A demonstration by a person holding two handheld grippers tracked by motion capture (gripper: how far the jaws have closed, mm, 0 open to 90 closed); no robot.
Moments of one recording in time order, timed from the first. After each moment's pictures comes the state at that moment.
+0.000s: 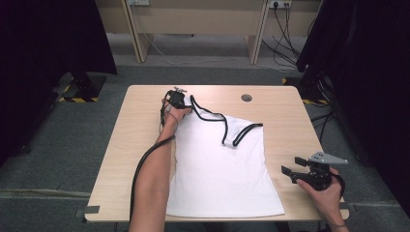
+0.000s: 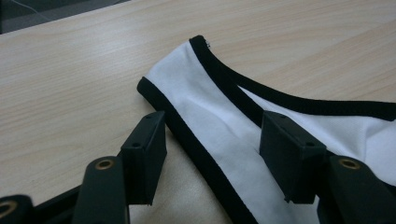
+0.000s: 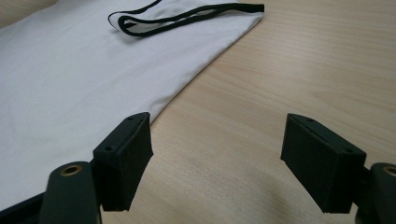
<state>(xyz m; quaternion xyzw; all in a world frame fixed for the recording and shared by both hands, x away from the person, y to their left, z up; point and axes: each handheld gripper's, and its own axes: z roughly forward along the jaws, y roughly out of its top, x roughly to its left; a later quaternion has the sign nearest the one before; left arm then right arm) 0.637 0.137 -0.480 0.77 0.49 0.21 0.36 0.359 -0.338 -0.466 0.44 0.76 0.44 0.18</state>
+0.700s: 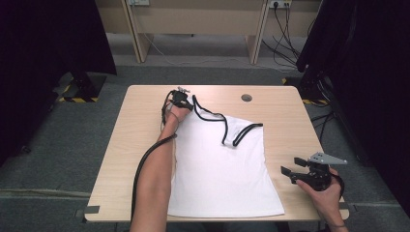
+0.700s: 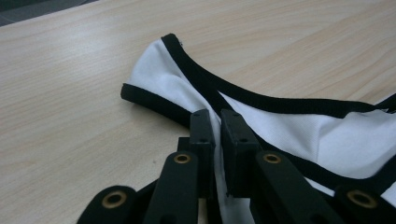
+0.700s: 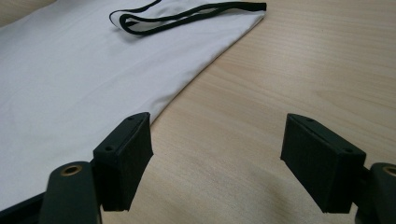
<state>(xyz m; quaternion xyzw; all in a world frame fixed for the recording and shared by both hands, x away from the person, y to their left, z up) 0.635 0.131 -0.475 0.78 0.46 0.17 0.38 0.358 -0.338 -0.467 0.44 0.76 0.44 0.18</state>
